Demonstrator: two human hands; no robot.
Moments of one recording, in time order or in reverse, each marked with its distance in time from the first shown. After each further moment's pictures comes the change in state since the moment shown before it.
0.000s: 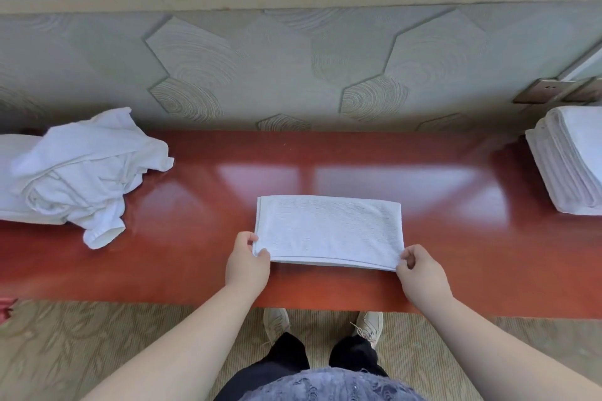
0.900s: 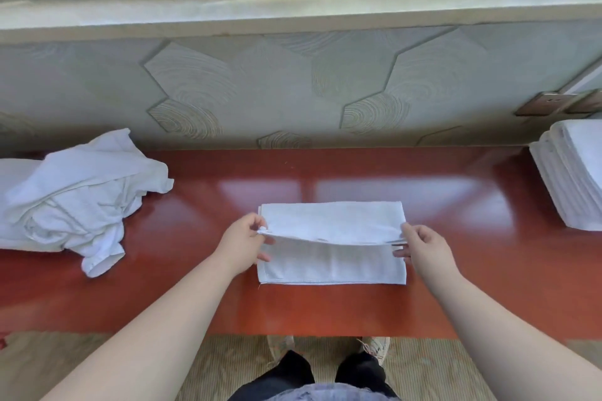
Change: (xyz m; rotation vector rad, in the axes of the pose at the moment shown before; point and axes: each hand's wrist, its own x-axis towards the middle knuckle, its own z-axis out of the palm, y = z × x) left_hand 0.063 0.066 -0.050 -0.152 -0.318 0.085; right_hand 0.044 -0.071 -0.029 0.484 -0.028 0.087
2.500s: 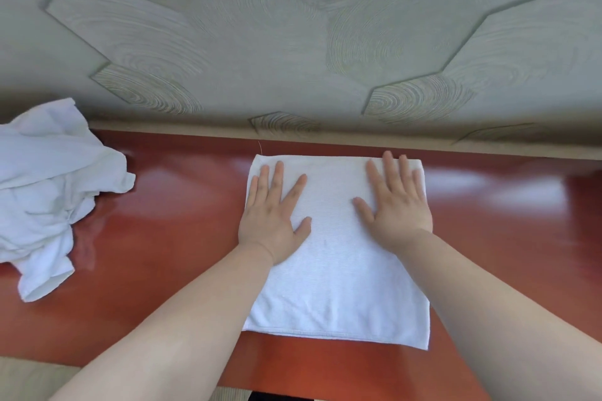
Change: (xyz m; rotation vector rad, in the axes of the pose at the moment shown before) left_hand 0.146 0.006 0.074 1.108 0.221 0.450; right_hand 0.168 -0.042 0.101 -1.161 -0.051 -0.679
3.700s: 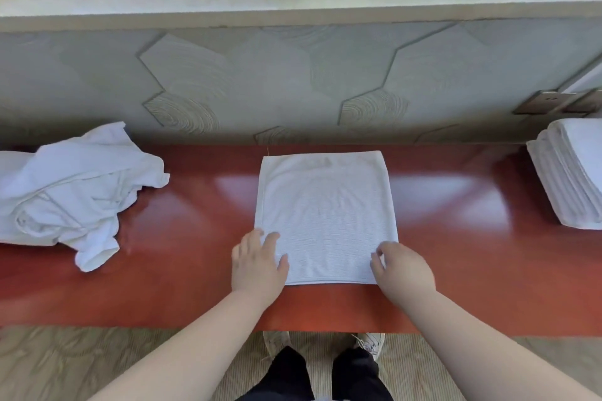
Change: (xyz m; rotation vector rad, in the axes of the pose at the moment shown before) left_hand -0.182 0.014 -0.034 -0.195 0.049 -0.163; right_hand -0.215 -0.021 -0.028 0.220 0.011 0.212
